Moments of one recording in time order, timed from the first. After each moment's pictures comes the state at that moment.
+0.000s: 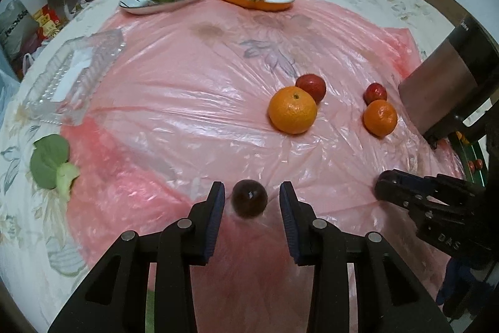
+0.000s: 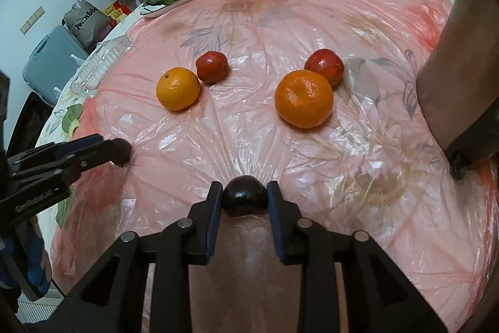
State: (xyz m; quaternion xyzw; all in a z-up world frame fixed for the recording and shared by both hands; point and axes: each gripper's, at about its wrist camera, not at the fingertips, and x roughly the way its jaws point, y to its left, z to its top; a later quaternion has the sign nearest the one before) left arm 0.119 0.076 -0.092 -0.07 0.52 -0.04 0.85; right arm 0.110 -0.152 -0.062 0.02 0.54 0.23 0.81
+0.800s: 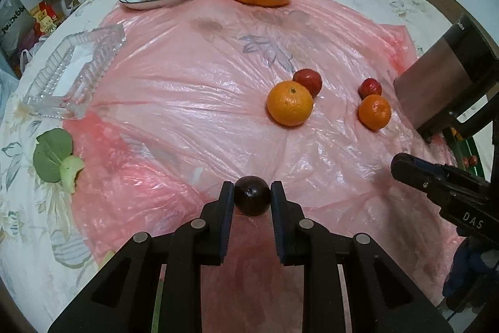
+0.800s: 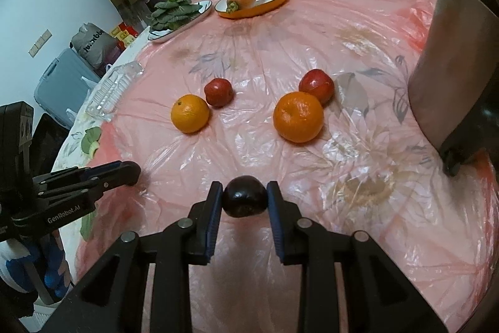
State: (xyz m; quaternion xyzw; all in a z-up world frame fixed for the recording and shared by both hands) left arm 0.109 0.083 -0.080 -0.07 0.53 -0.04 0.85; right arm 0.105 -0.170 -0.038 0.07 0.52 0.24 0.81
